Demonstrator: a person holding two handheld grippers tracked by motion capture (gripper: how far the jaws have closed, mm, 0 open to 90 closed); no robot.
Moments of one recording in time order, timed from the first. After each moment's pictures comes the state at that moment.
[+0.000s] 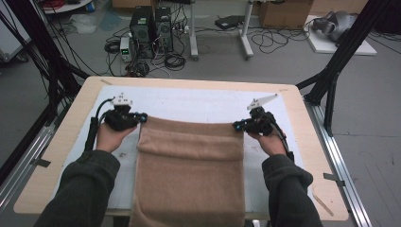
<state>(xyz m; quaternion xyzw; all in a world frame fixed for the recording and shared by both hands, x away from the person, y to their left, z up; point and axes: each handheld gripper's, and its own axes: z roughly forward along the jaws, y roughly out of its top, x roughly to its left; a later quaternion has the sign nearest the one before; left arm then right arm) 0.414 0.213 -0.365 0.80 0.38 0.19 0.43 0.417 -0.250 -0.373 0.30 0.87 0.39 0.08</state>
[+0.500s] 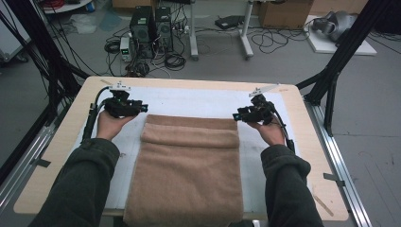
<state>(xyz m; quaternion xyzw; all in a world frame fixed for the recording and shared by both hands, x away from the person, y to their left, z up) 0.436 0.229 -0.379 0.79 0.40 0.15 0.44 0.447 -0.255 -0.374 0.33 0.85 0.40 0.07</state>
